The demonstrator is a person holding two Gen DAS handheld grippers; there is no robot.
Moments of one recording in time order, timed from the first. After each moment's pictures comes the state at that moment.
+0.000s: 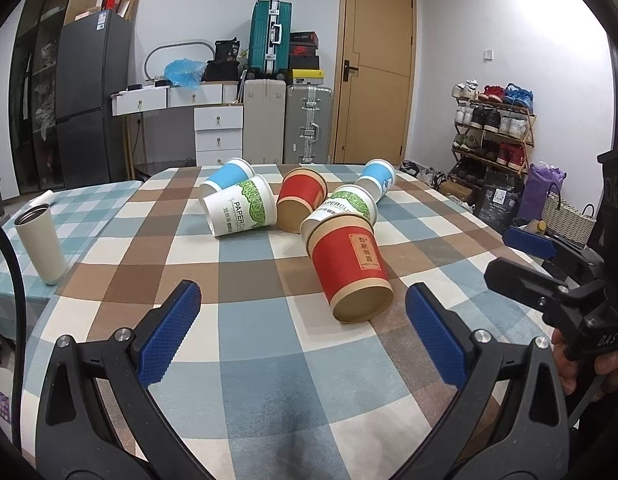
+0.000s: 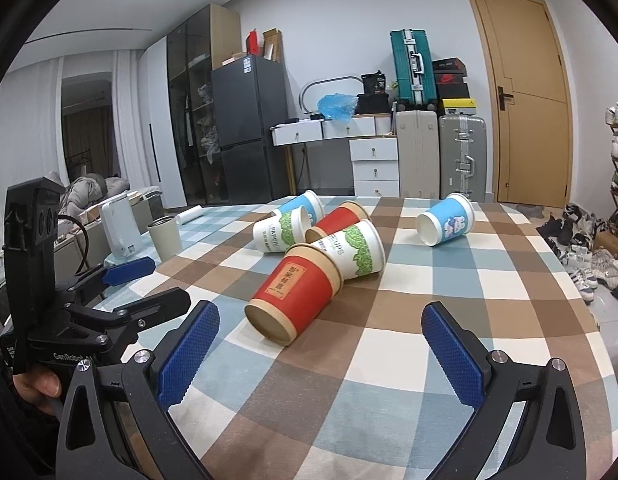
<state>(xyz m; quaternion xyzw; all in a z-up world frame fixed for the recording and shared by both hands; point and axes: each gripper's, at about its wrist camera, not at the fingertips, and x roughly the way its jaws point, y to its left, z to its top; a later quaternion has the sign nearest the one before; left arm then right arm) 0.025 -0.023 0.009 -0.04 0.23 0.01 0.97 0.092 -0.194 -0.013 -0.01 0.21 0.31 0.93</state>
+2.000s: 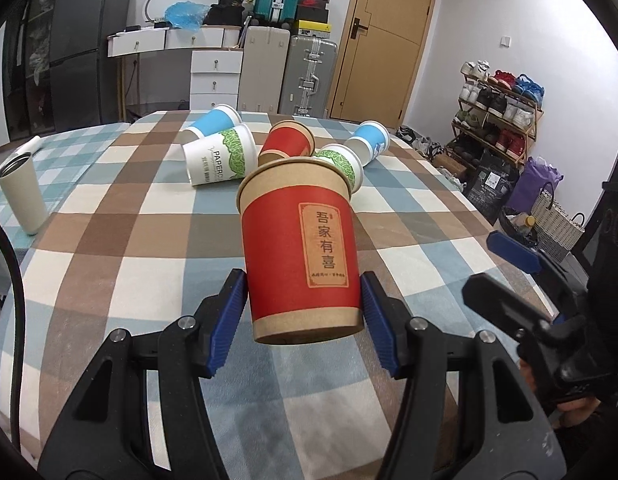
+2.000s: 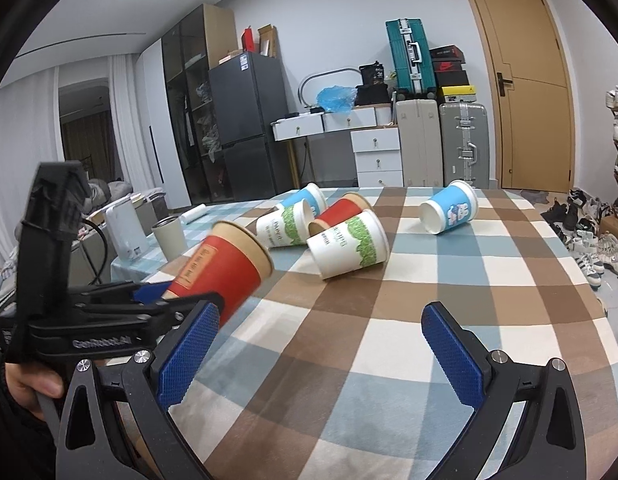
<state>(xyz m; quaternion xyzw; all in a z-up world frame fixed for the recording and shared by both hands) 0.040 -0.031 0.009 -0.10 0.32 -0.01 0.94 0.092 -0.190 -0.015 0.00 0.23 0.32 0.92</state>
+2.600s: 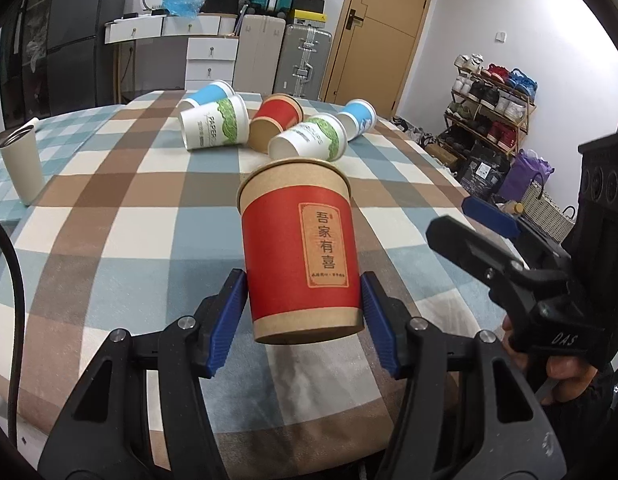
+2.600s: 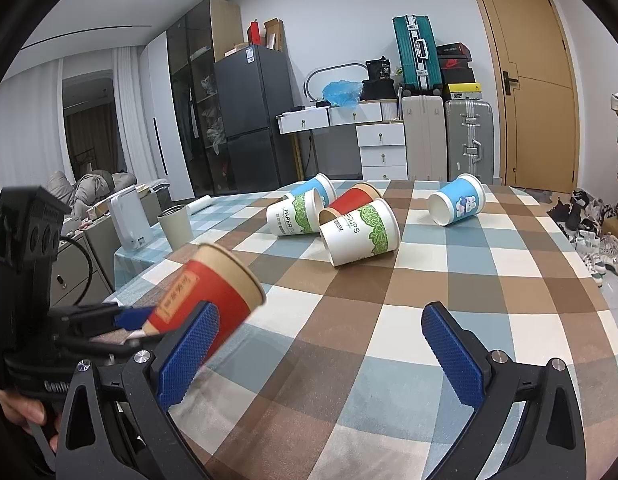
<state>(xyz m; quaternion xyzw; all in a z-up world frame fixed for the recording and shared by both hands) -0.004 -0.049 -0.007 -0.11 0.34 -0.03 0.94 0.080 -0.185 -0.018 -0.01 0.23 0.32 0.92</state>
